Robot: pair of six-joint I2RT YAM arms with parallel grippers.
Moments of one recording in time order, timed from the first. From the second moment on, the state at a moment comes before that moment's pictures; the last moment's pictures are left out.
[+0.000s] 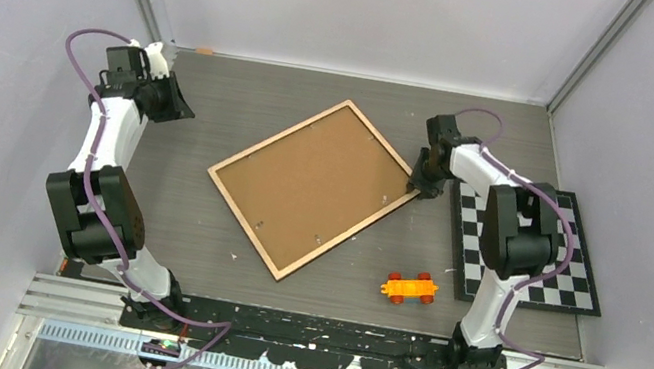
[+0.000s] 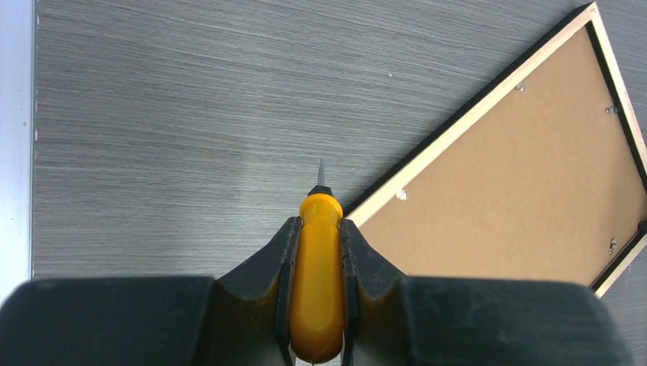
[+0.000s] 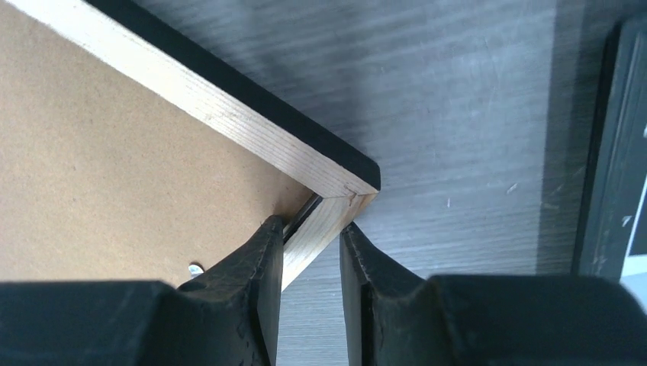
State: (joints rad) left arm 0.31 1.59 1.33 -0.53 0.40 -0.08; right arm 0.25 1.93 1.32 -0.59 0.04 0.51
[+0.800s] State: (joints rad) left arm 0.03 1.52 1.24 -0.64 0.41 0.30; right arm 0.30 2.54 2.31 -0.76 -0.08 0.03
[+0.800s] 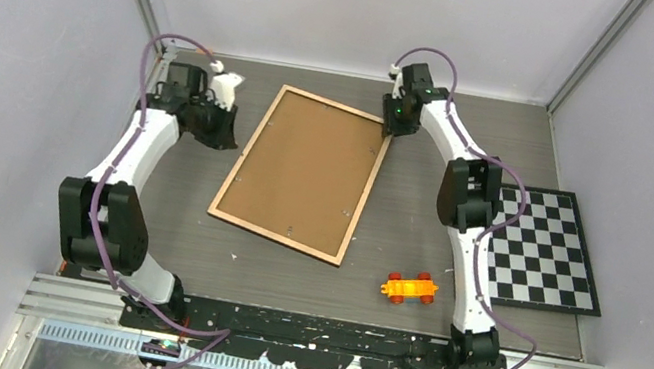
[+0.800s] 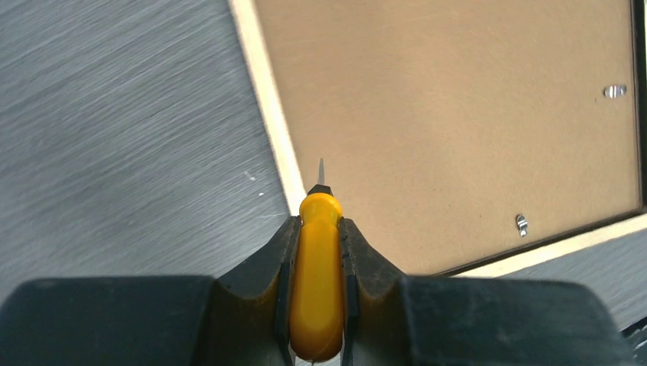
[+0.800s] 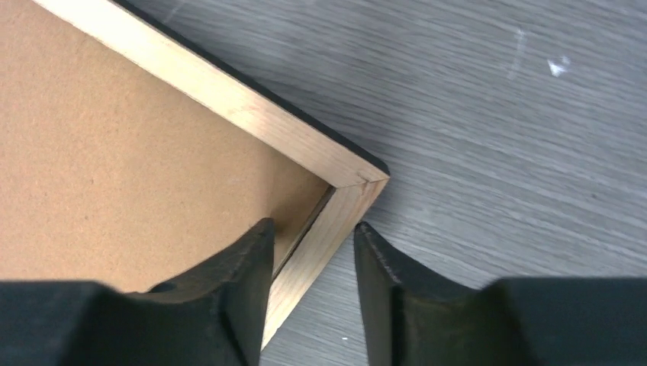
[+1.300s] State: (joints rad) left arm -0.04 1.52 1.24 -0.67 0.40 0.41; right arm 0.34 2.34 1.97 -0.75 -0.13 0.20
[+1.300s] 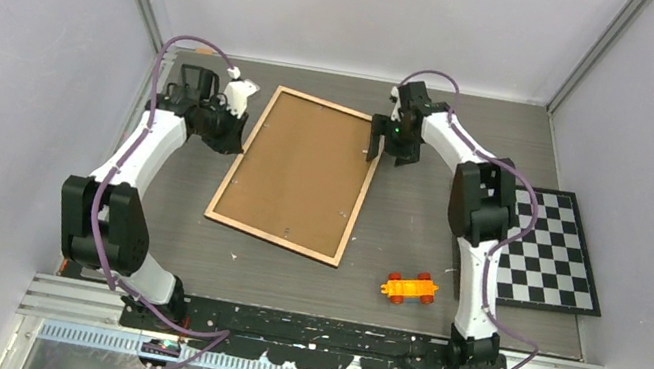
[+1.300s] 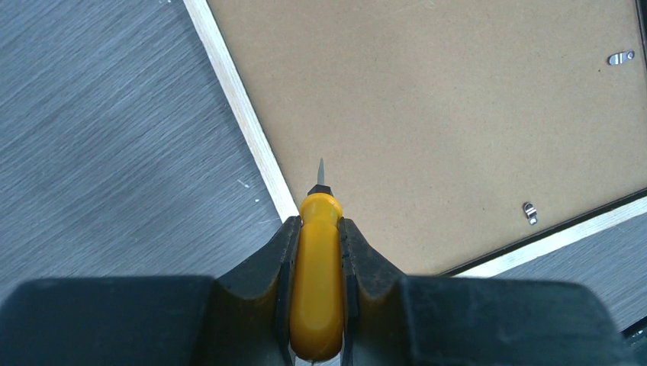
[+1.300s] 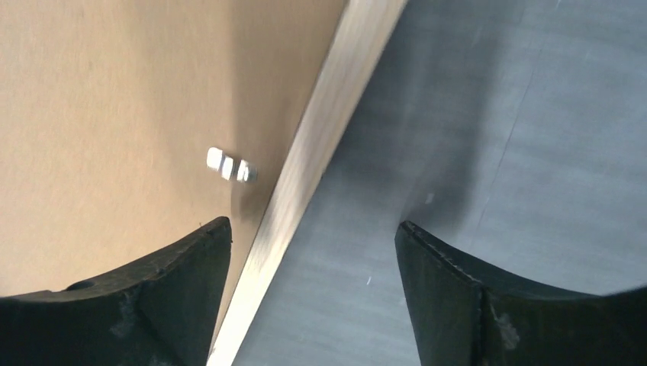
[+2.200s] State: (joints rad) left arm -0.05 1.52 1.21 -0.66 0.36 0.43; right arm 0.38 2.27 1.86 -0.75 -0.07 0.37
